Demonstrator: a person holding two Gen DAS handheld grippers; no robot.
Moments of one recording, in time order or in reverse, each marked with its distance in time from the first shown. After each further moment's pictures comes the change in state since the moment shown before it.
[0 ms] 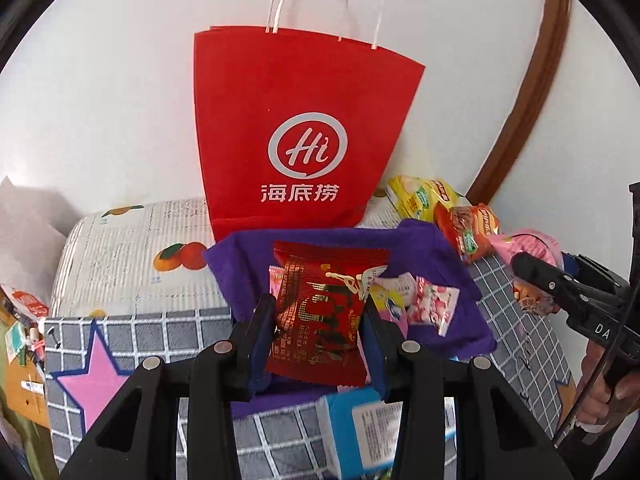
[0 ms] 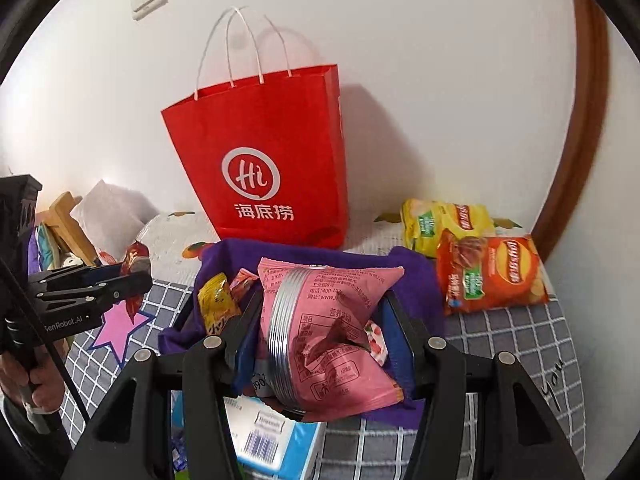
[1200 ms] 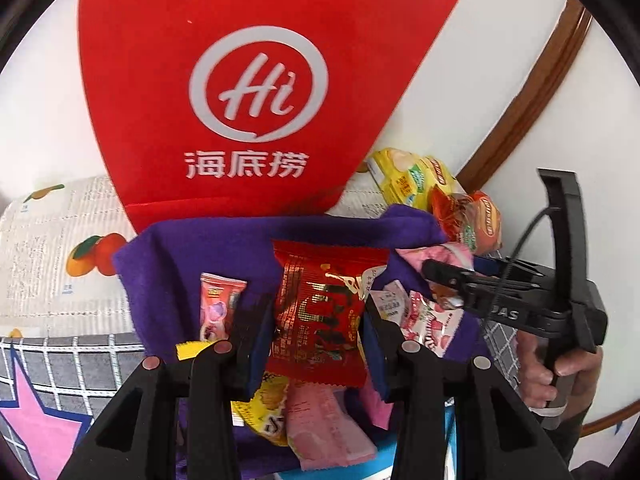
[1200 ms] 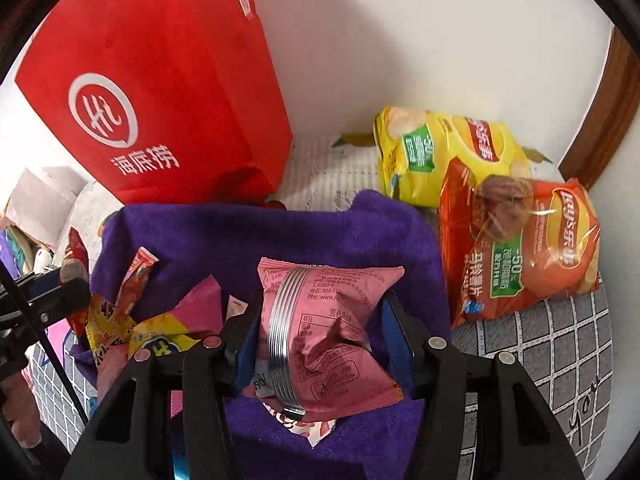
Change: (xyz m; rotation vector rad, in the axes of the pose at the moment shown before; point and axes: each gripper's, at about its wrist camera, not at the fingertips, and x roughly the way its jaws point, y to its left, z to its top) left arm 0.101 -0.014 0.021 -0.029 0.126 -0.139; right arm 0.160 -0.068 0.002 0.082 0.300 -0.040
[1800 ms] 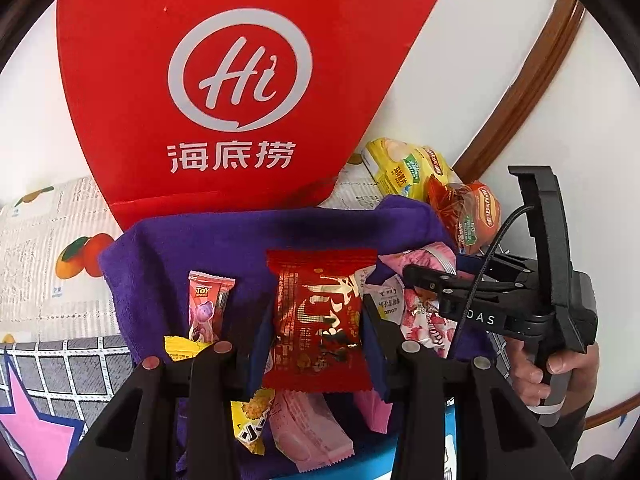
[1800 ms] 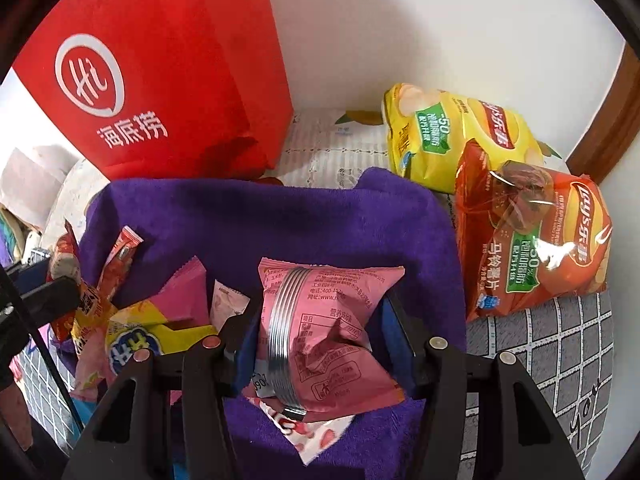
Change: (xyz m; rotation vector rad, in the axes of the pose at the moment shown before) left arm 0.016 -0.006 -0.002 0.020 0.014 0.000; right arm 0.024 0.005 -0.004 -0.040 0.054 -0.026
